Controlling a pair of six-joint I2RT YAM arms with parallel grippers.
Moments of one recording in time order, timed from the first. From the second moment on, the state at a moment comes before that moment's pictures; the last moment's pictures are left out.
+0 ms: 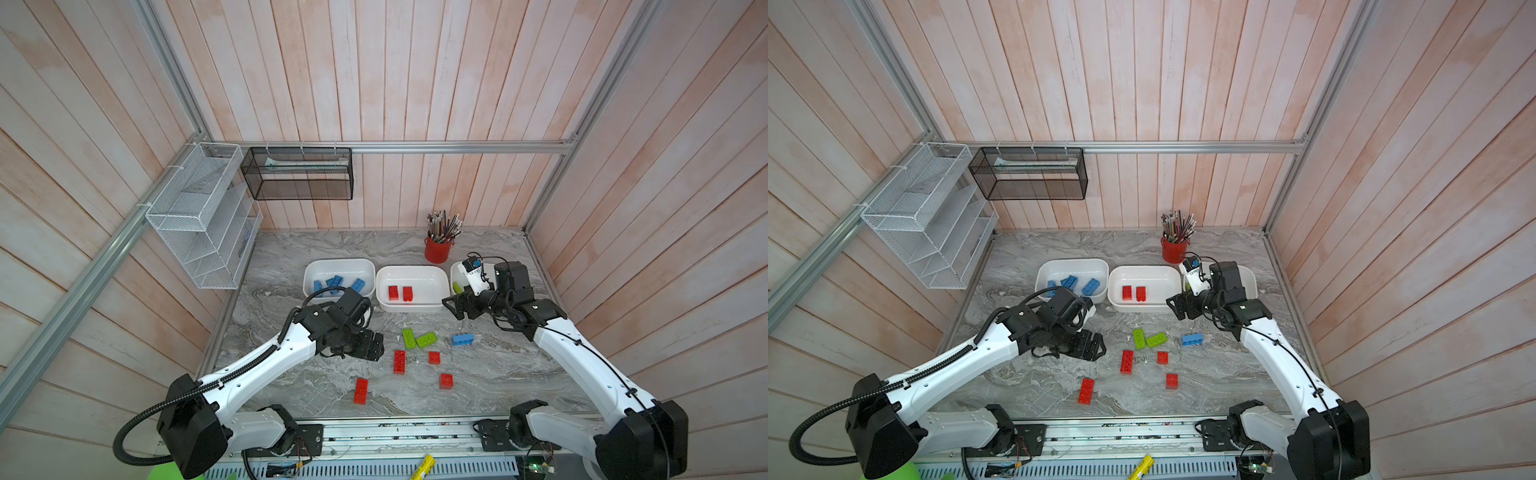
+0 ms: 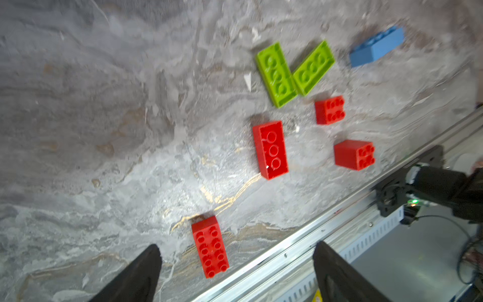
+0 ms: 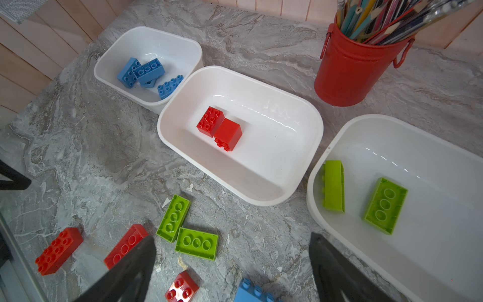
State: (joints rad) left arm -0.78 1.25 0.97 -0.92 0.18 -0.50; right arm 0.31 1.14 0.90 -0.48 -0.37 -0.05
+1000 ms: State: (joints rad) left arm -1.02 1.48 0.77 -0.82 0.06 -0.77; right arm 0.32 1.12 0.86 -0.48 -0.48 -0.04
